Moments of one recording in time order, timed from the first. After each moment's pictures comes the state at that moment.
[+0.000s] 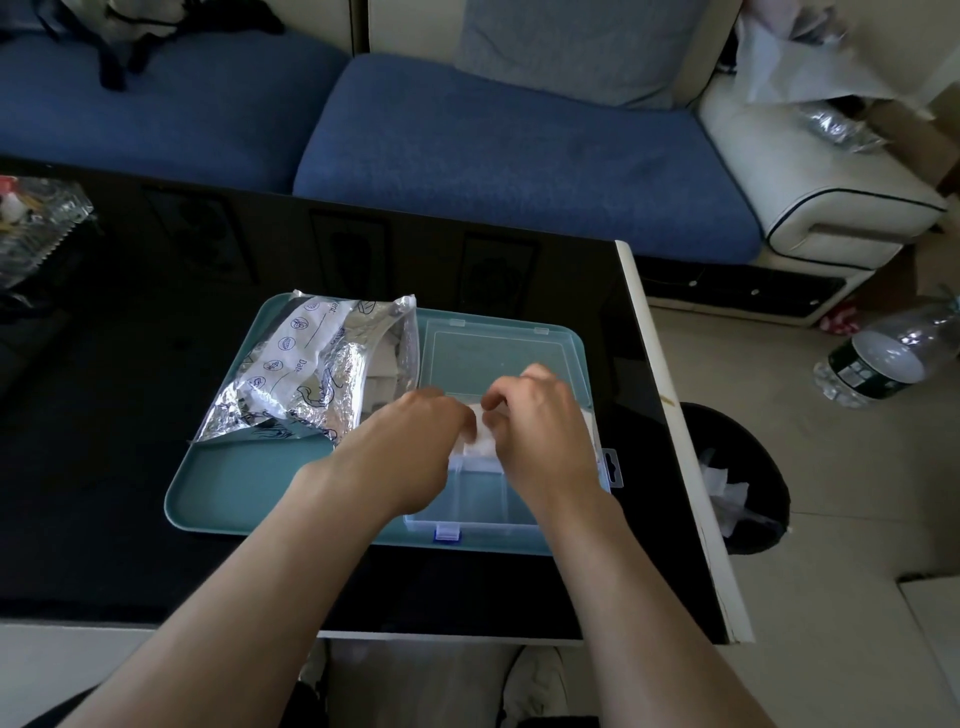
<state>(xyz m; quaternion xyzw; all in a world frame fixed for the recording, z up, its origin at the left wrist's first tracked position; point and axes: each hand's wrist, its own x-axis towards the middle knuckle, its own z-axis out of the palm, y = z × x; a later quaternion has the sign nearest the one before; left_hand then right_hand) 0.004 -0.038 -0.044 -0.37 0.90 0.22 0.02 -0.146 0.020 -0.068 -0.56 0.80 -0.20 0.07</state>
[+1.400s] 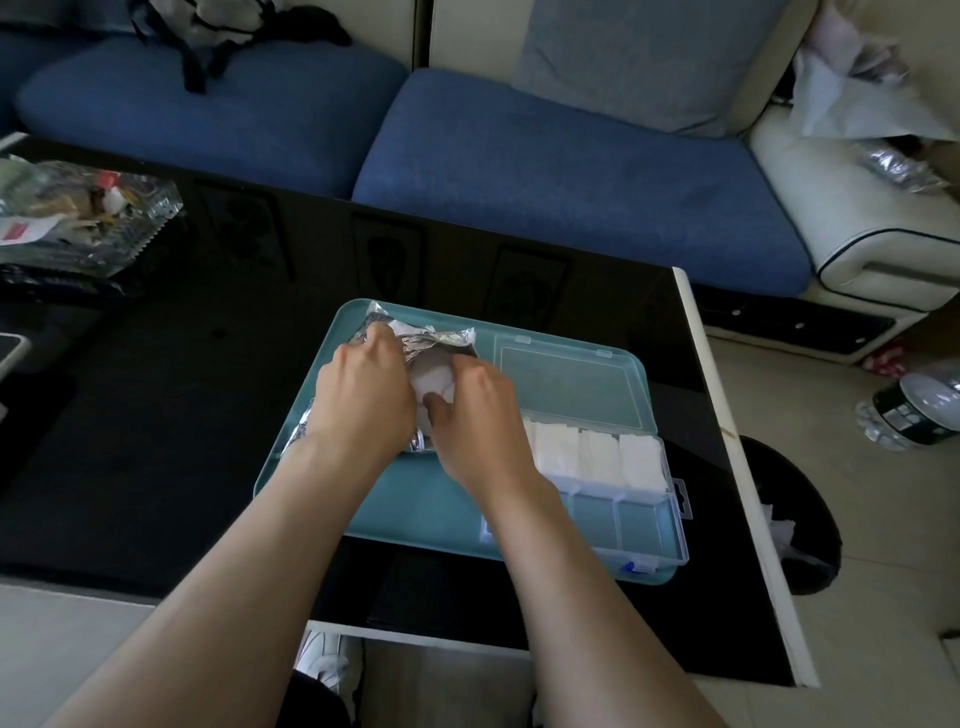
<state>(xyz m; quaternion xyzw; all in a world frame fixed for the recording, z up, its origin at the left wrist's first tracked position) 0.070 -0.083 -0.019 -0.60 0.77 0.18 -0.14 -0.042 -0.047 -0.067 -0.57 0.75 -0.29 0.14</state>
